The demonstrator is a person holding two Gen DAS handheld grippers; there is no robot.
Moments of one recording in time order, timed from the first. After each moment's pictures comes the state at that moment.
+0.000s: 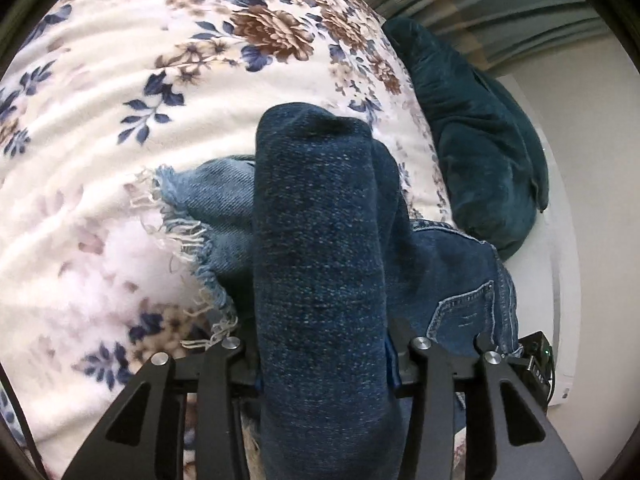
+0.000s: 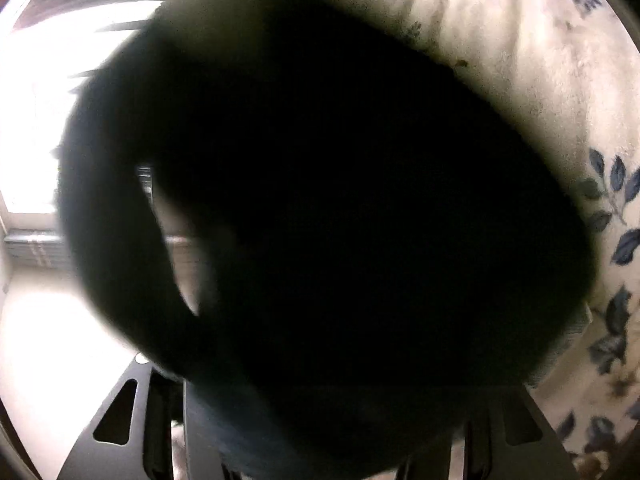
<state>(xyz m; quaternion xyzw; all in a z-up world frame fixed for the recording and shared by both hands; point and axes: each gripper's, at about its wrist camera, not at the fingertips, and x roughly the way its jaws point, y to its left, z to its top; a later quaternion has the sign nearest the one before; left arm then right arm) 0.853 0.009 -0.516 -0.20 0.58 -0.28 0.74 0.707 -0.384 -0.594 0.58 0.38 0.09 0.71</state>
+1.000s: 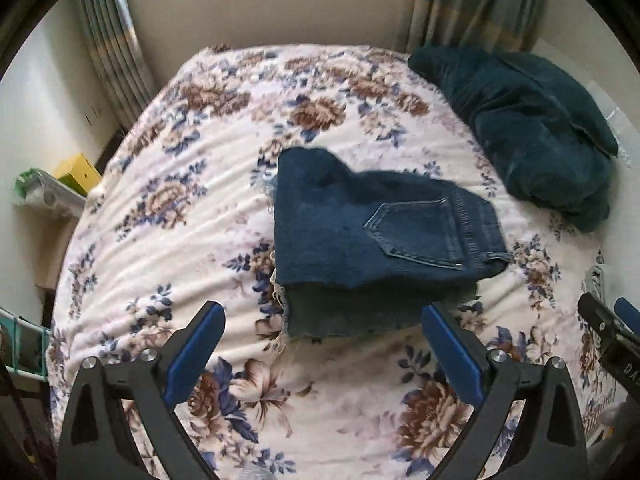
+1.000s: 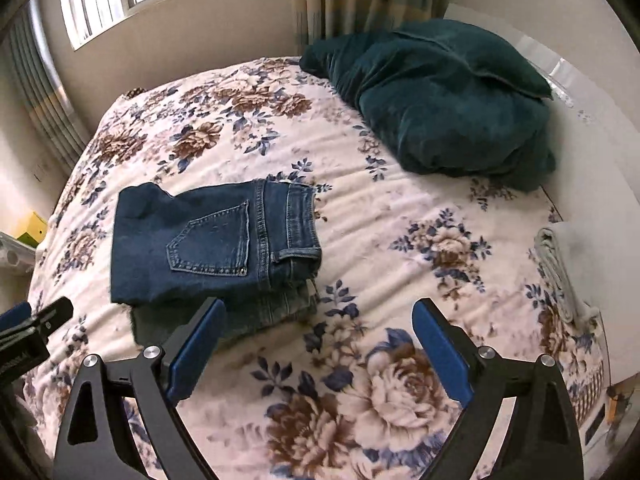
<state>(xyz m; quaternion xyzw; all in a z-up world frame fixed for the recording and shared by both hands) 0.624 -0.065 -0.332 0.03 0.48 -0.05 0.87 0.564 -0.351 -0.241 0.08 0.46 -0.14 0.87</state>
